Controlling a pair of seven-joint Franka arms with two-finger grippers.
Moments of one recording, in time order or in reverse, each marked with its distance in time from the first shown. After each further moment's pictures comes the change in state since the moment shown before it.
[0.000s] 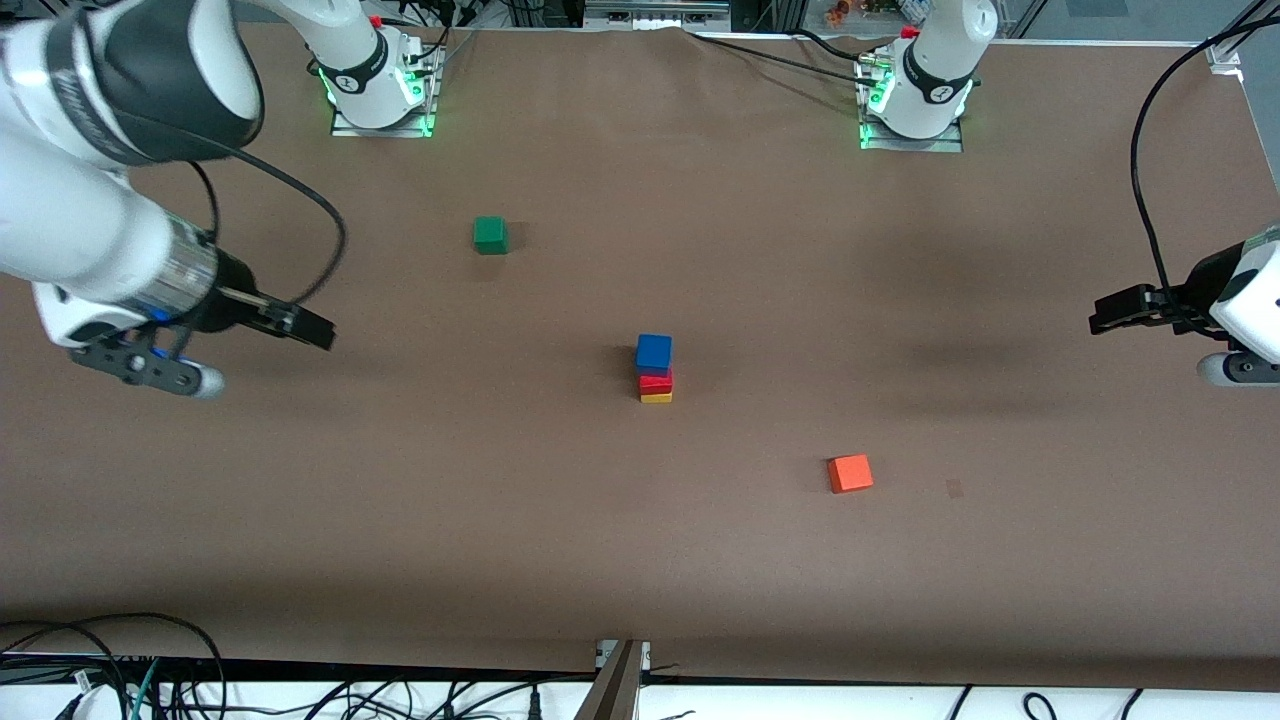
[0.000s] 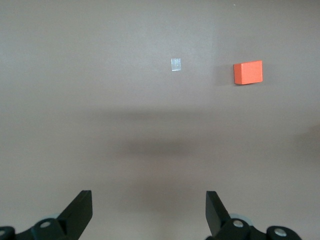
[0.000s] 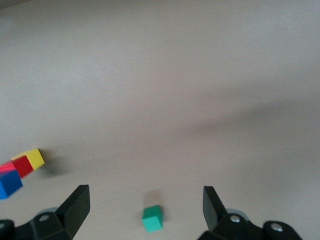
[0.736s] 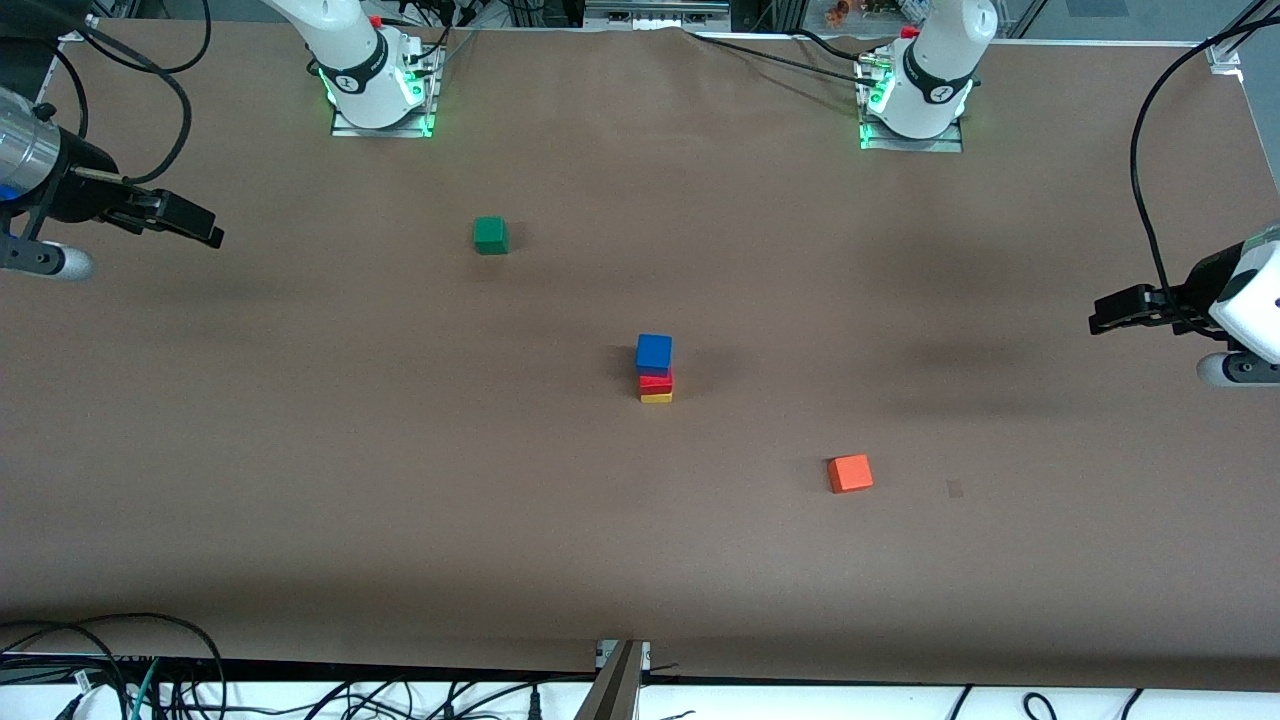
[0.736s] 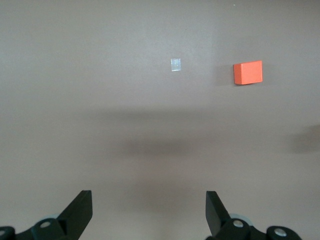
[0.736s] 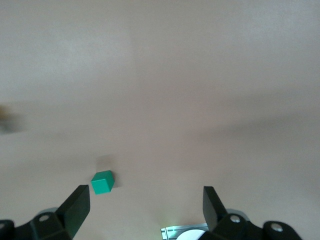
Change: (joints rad) left arm 0.000 0.000 0.000 0.000 0.000 0.001 0.000; right arm -0.364 -0.307 0.316 -0.321 -0.145 -0.012 -0.167
